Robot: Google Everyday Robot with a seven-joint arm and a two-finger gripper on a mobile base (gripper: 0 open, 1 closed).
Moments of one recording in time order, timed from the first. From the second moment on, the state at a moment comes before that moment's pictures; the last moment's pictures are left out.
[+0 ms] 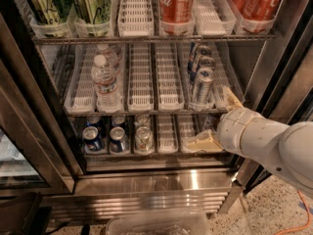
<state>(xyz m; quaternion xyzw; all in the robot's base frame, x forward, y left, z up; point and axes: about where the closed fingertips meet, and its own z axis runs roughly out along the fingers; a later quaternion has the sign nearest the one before) 0.512 -0.138 0.842 -0.44 0.72 -0.04 0.53</state>
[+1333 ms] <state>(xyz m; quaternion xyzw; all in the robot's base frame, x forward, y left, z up) 0.557 -0.194 0.842 -0.26 0.69 -0.08 0.67</state>
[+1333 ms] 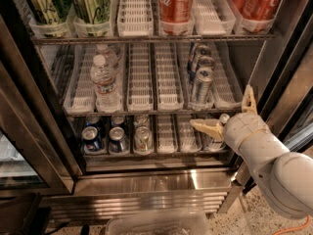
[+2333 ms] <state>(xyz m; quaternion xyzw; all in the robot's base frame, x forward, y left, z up) 0.547 -0.167 0.842 -0.22 0.70 -0.03 0.68</state>
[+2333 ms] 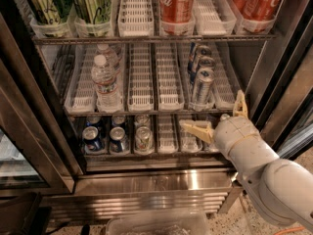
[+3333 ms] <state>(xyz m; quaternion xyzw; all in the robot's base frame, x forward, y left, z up) 0.556 -0.136 0.850 -0.18 0.67 -0.02 0.72</state>
